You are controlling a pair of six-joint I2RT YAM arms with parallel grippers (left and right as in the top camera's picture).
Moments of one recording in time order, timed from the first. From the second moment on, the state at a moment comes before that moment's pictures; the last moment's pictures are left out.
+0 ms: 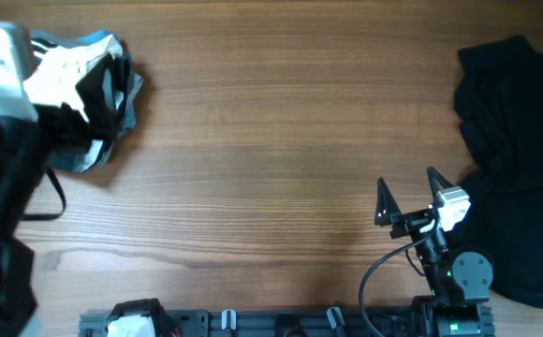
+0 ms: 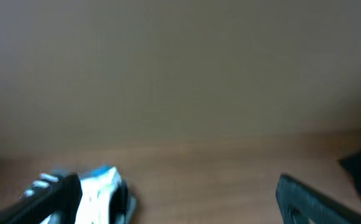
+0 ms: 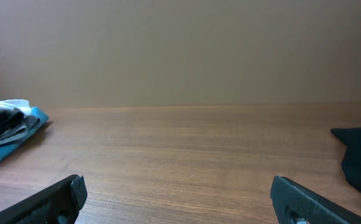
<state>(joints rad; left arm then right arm) 0.10 1.03 1.67 -0.83 0.25 0.01 0.03 0.02 0.01 0.02 -0.22 0.13</state>
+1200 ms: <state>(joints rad) 0.10 0.01 0.01 -0.04 0.26 -0.16 0.03 0.01 0.01 0.02 -0.22 0.13</state>
